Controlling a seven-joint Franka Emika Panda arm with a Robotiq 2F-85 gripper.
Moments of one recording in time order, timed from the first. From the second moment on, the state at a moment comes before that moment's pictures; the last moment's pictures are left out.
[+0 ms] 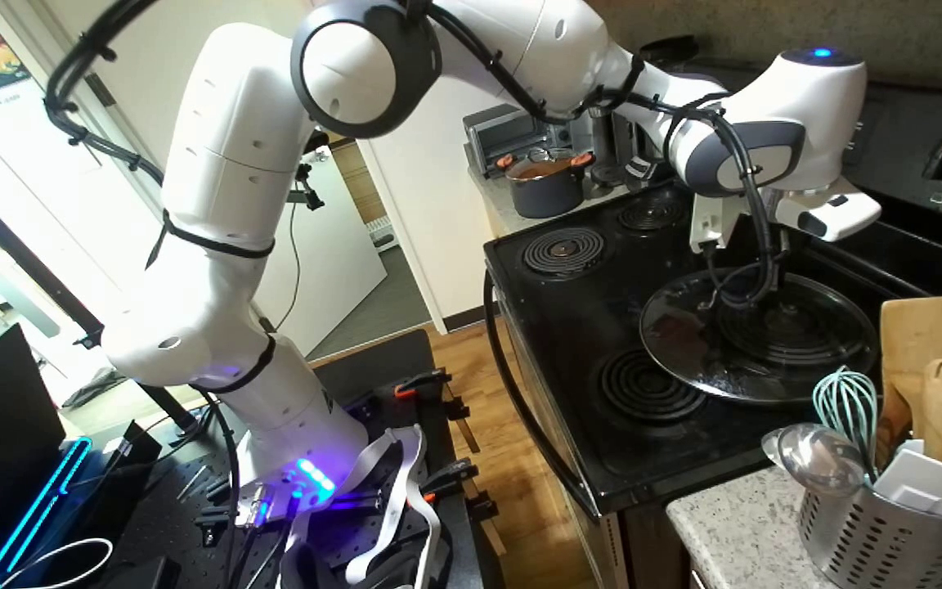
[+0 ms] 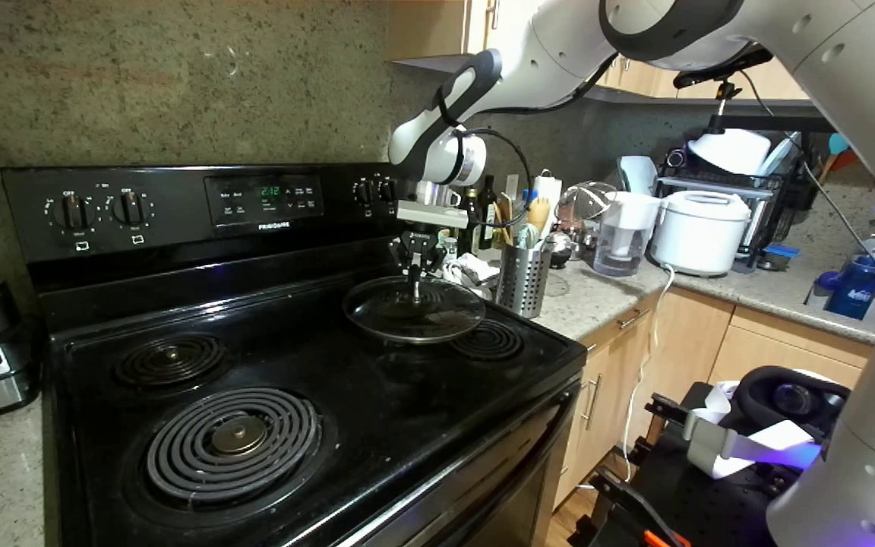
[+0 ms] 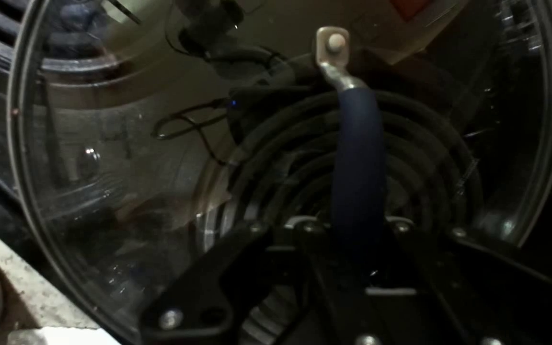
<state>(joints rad) -0.08 0.79 -0.08 -1.49 0.23 2.28 0.40</state>
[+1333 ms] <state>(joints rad) -0.08 0.81 -0.07 -1.43 0.23 2.28 0.40</state>
